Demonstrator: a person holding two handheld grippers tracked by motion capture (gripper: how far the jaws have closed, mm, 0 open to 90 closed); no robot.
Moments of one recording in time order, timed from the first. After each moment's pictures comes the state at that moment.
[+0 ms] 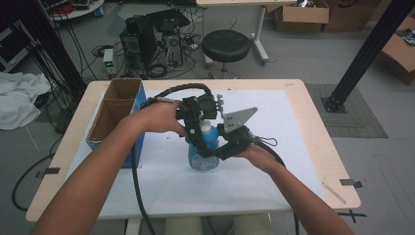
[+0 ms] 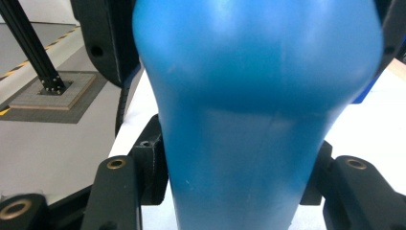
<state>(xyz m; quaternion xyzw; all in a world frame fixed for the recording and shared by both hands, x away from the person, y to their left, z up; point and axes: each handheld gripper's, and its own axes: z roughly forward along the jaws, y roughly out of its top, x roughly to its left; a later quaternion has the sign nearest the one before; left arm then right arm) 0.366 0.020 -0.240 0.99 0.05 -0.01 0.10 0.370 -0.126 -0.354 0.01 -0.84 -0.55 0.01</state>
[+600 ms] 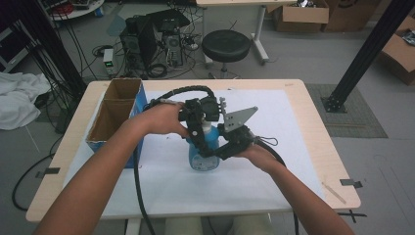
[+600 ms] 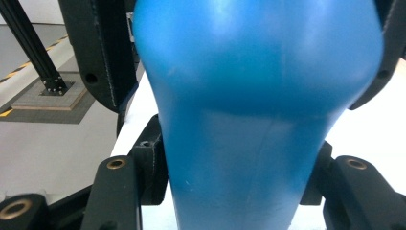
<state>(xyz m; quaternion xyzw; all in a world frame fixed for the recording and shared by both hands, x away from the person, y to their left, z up) 0.365 0.014 -0.244 0.99 0.03 0.00 0.10 0.370 -0.127 -0.354 0.01 -0.84 -0.55 0.02</state>
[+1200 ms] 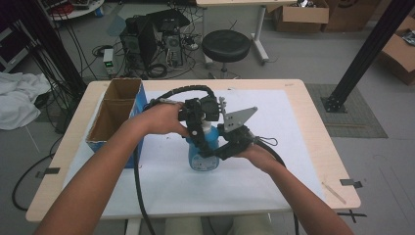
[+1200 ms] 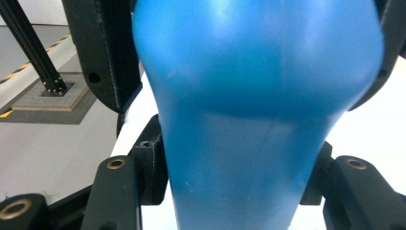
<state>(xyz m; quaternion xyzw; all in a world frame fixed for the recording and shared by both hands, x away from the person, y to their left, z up) 0.364 0.015 -0.242 0.99 0.03 0.00 0.11 0.370 -0.126 -0.354 0.01 -0.84 -0.55 0.02</state>
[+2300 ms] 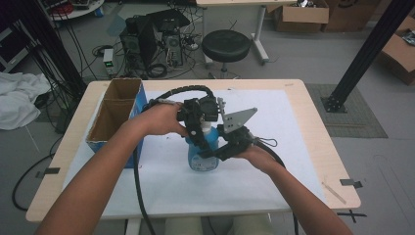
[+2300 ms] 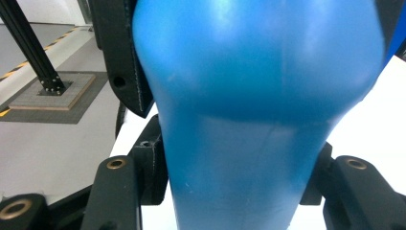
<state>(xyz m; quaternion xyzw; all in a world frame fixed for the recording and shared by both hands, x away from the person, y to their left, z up) 0.363 0.017 -0.242 0.99 0.02 0.00 0.12 0.368 -0.125 -0.355 0.01 -0.84 -0.55 0.02</state>
